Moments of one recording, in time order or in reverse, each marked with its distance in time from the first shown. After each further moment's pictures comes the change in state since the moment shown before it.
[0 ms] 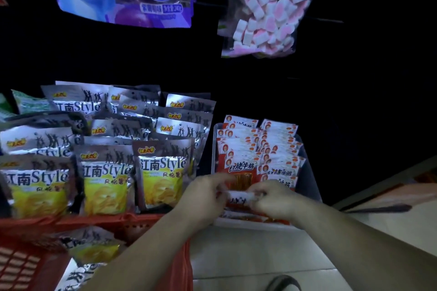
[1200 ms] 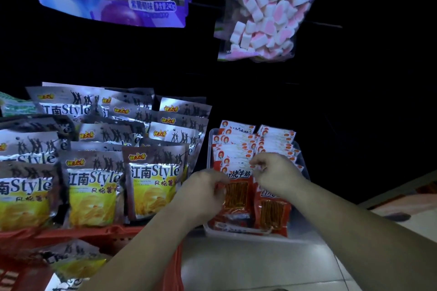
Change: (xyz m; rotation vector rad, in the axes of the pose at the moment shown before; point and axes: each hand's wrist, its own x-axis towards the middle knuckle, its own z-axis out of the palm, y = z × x) left_hand 0.025 -0.003 -0.003 0.084 -0.019 -0.022; right_hand 0.043 -0.016 -0.034 -0.325 0.393 -0.159
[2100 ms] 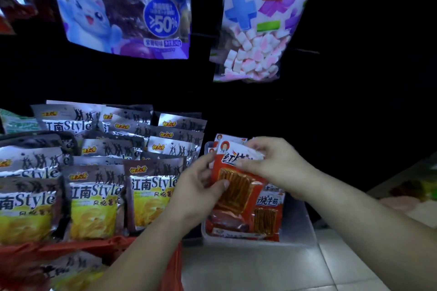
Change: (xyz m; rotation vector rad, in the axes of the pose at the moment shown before) left_hand -0.019 0.036 -0.034 -0.846 0.111 -0.095; right_hand -0.056 -0.067 -0.076 0.361 0.029 -0.175
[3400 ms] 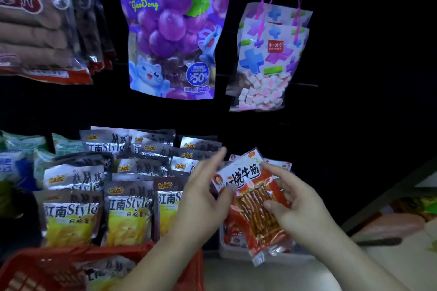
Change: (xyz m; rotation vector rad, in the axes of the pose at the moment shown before) left_hand -0.057 0.067 -0.023 0.386 0.243 0.449; right_hand -0.093 -0.034 0.008 0.456 0.087 0.003
